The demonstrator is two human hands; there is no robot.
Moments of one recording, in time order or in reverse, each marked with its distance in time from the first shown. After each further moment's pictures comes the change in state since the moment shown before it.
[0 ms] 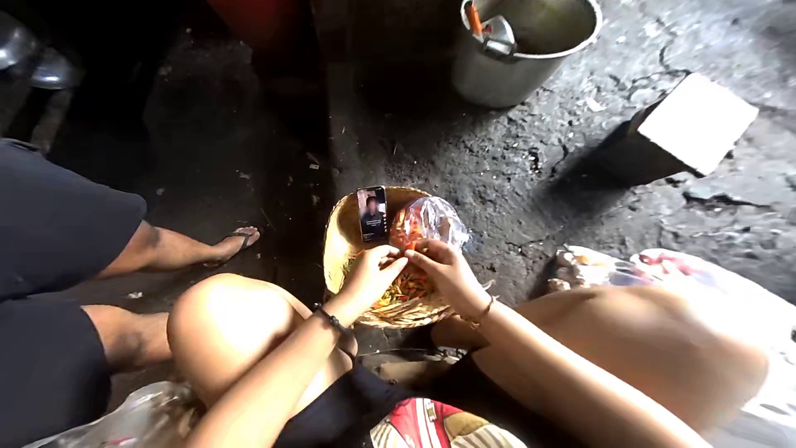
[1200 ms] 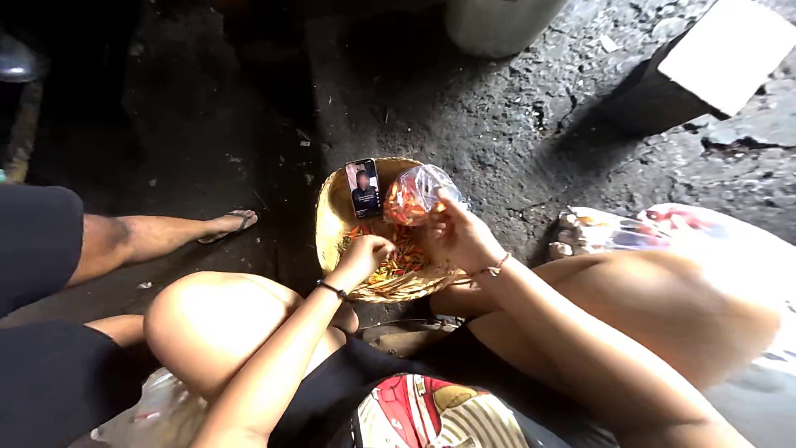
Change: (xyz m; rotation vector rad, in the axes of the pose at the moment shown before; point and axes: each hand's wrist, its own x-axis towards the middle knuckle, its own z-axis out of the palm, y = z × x) left_hand 0.025 -0.053 0.012 0.371 -0.163 0.017; right_hand 0.008 0.004 -0.027 0.672 0.157 0.233
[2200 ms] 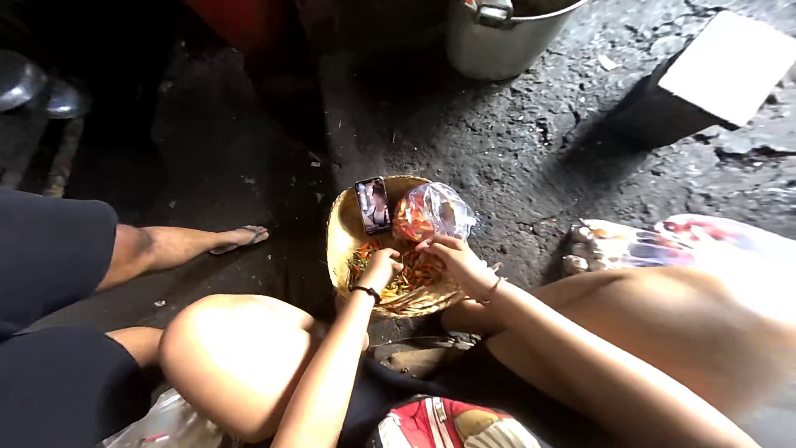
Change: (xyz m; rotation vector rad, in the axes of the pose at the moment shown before) left_hand 0.038 -0.005 0.025 -0.155 -0.050 -0.344; right_hand 0.002 0.020 -0.010 -0.695 -0.080 -0.008
